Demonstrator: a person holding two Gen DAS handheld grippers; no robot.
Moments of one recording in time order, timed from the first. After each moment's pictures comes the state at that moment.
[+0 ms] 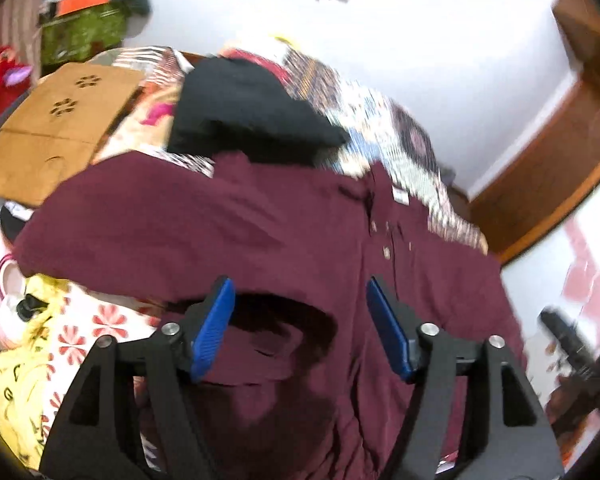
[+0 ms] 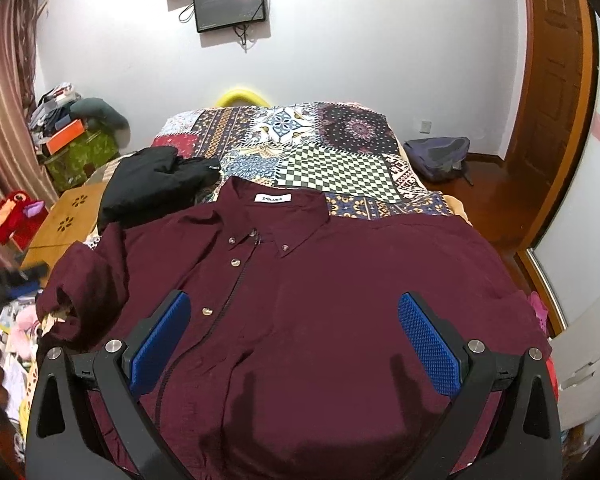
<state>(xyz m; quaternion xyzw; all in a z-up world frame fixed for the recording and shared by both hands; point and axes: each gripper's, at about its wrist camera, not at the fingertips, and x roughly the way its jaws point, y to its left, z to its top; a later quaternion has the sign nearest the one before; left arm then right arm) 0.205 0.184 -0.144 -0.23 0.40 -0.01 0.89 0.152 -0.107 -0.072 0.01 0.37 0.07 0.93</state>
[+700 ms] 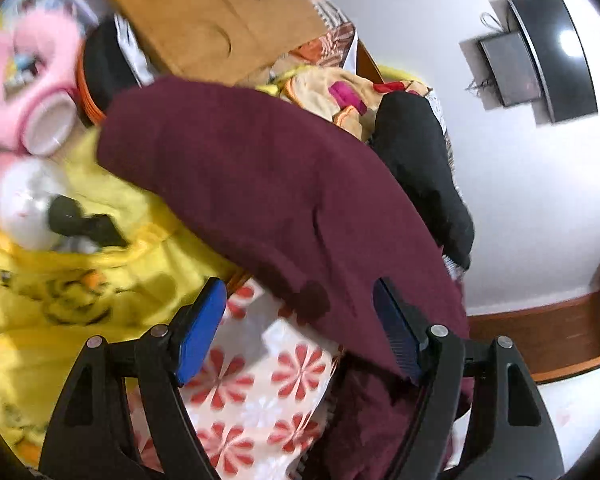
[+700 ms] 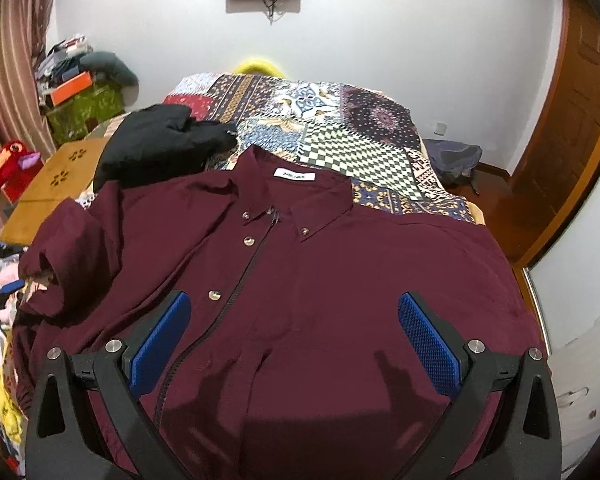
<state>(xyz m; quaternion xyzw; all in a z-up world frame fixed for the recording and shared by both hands) 0.174 0.383 -0.281 -0.54 0.37 0.08 0.75 0.171 -0.064 -0.093 -0.06 0.41 0.09 0.91</state>
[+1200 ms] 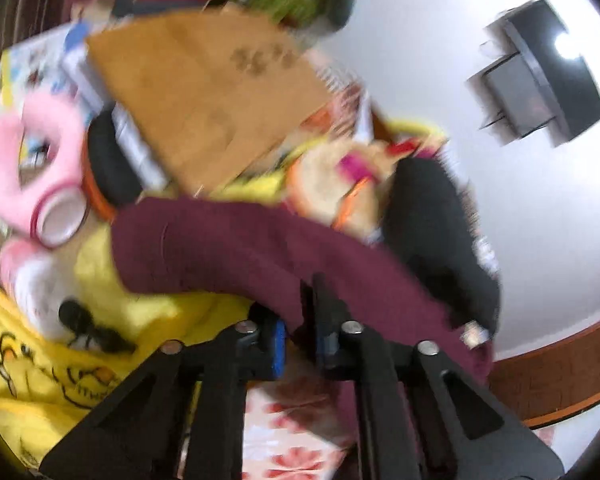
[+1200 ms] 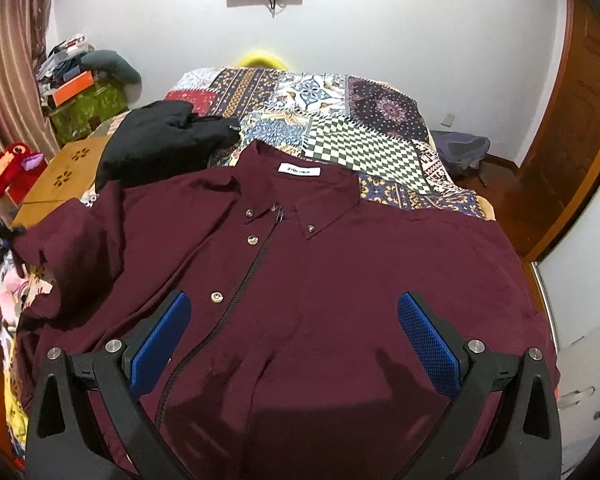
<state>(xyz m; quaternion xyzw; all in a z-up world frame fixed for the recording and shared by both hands) 0.204 0.385 -0.225 -0.45 0.30 0.19 0.82 0.177 -0.075 -0.091 -0.04 0.41 0.09 0.91</state>
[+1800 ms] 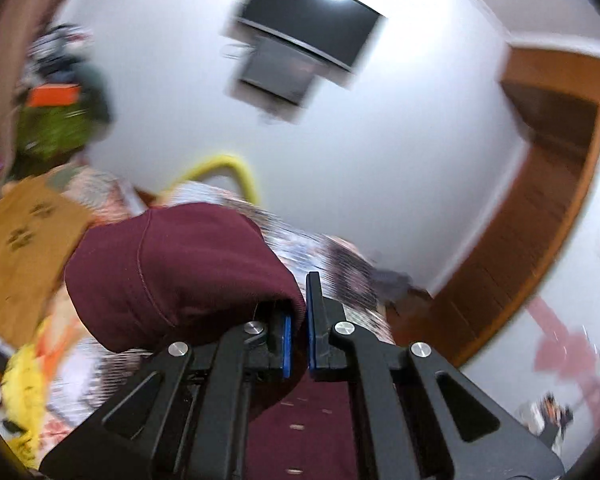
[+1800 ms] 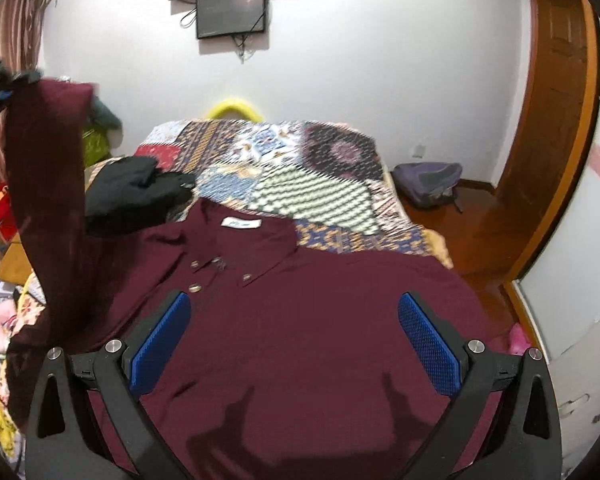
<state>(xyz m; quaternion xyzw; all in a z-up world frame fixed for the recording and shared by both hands) 0.305 0.121 0.020 -0.21 0.22 -0.07 0.95 0.178 -0.155 -0.059 -0.03 0.34 0.05 0.94</state>
